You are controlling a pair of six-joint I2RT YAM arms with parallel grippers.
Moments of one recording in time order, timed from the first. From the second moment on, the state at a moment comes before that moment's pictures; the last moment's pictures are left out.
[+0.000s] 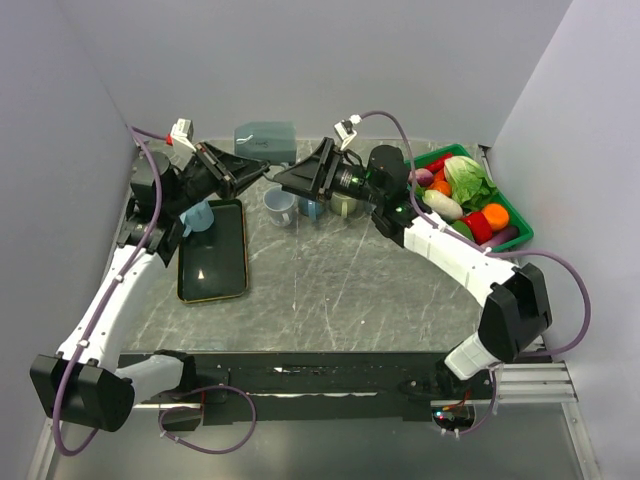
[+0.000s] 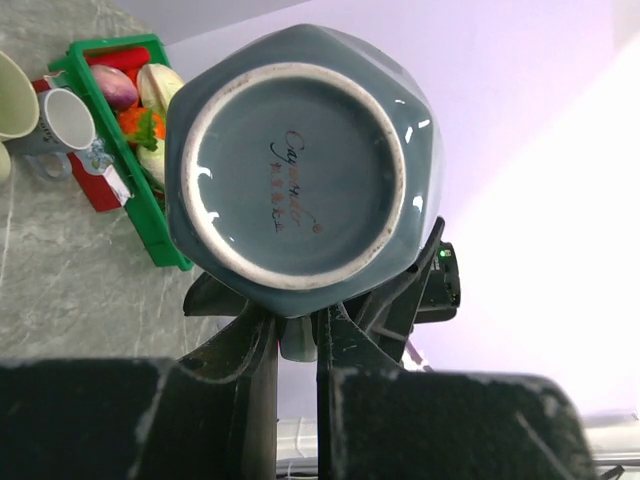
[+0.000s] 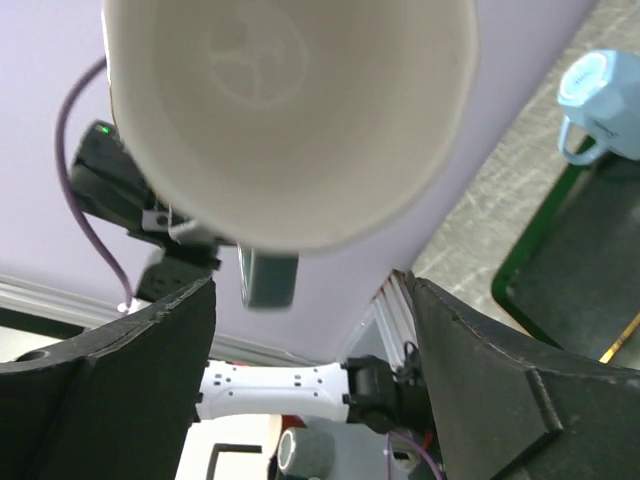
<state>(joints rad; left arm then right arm) -0.21 1.14 1.13 0.05 0.62 -1.30 0.61 1.52 1.28 0.33 -0.60 1.12</state>
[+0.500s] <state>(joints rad) -0.24 1.12 1.07 0.12 0.57 -1.33 0.61 1.58 1.30 0.46 -0.61 1.29</state>
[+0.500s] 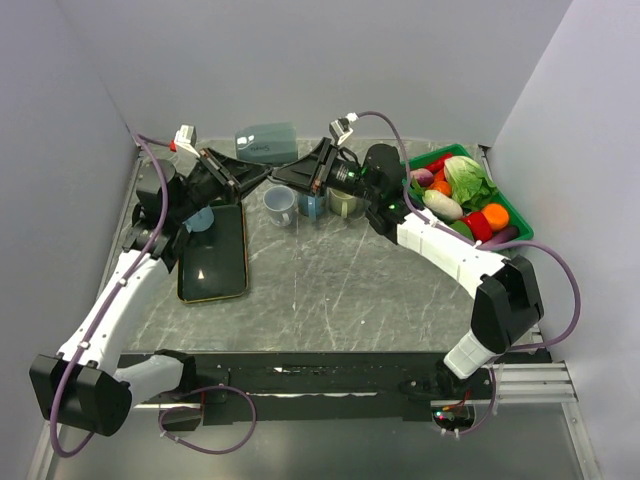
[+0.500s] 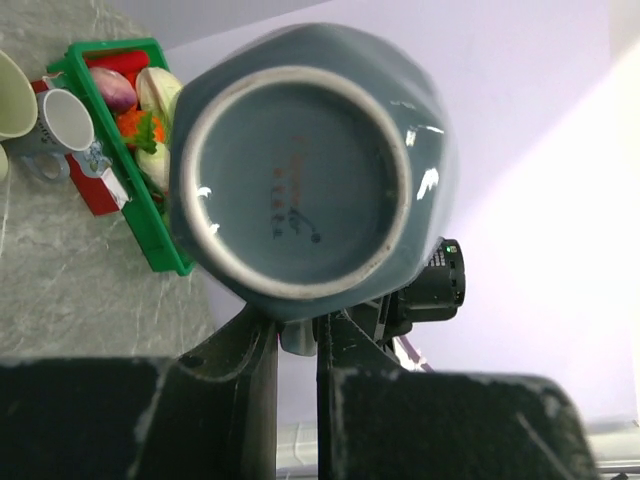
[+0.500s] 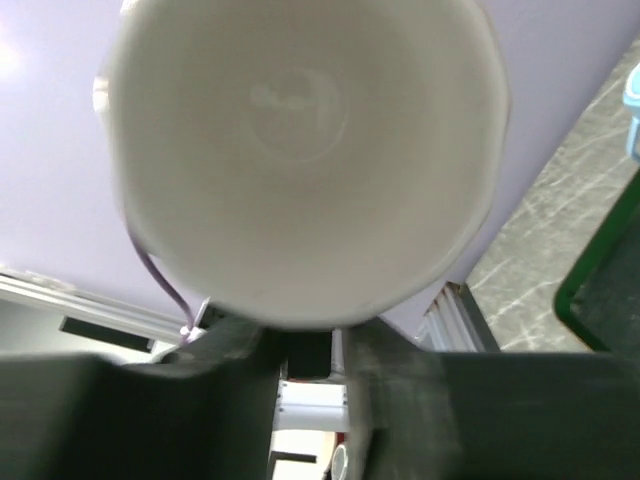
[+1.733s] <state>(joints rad) -0.26 1.11 1.19 -0.43 0.31 -0.77 0.44 1.11 1.16 -0.46 0.04 0.51</state>
